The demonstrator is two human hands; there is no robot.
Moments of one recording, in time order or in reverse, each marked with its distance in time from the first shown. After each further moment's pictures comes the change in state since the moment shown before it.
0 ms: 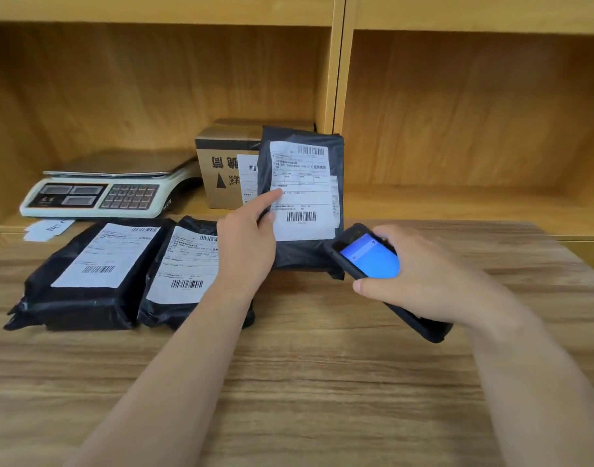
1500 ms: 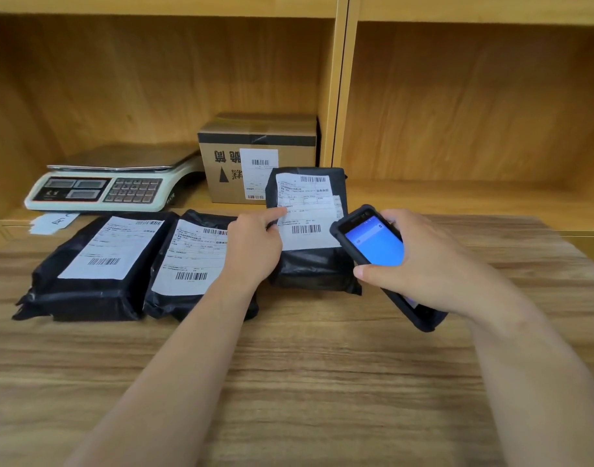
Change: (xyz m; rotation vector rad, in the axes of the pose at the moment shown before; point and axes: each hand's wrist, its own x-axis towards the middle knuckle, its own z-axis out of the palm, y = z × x) left_hand -0.003 -0.012 0.006 0.067 -0.165 -0.139; right_hand 0.000 0.003 0.002 0.089 0.040 0.008
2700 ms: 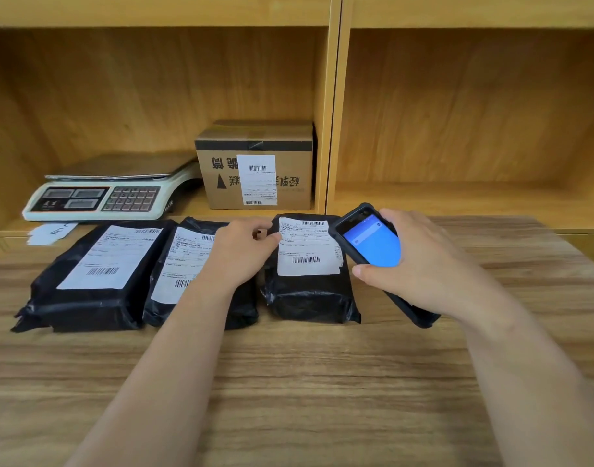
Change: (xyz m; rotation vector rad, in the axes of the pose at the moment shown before) left_hand 0.009 -0.009 -0.022 0.089 -0.199 -0.091; right_hand -0.004 -0.008 0.002 -0.061 0.099 0.008
